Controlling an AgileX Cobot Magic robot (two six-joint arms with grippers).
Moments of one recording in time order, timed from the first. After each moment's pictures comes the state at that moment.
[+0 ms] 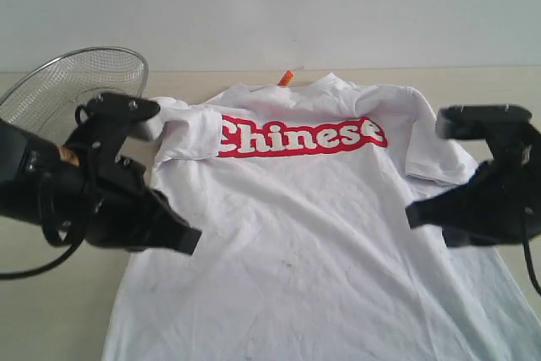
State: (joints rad) left arm -0.55 1.45 -0.72 -0.49 0.38 0.35; right arm 0.15 1.44 -0.69 0.16 0.53 0.01
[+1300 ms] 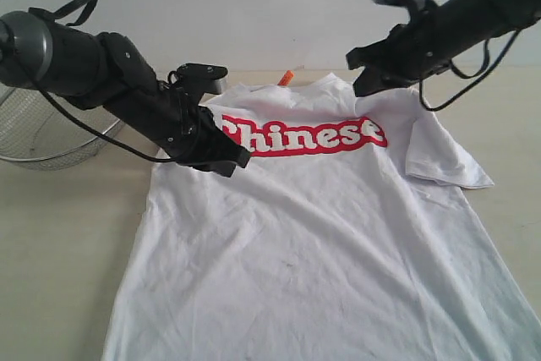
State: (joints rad) left arm -0.37 2.10 -1.34 -0.66 0.52 0.69; right arm -0.01 2.12 -1.63 0.73 0.75 -0.70
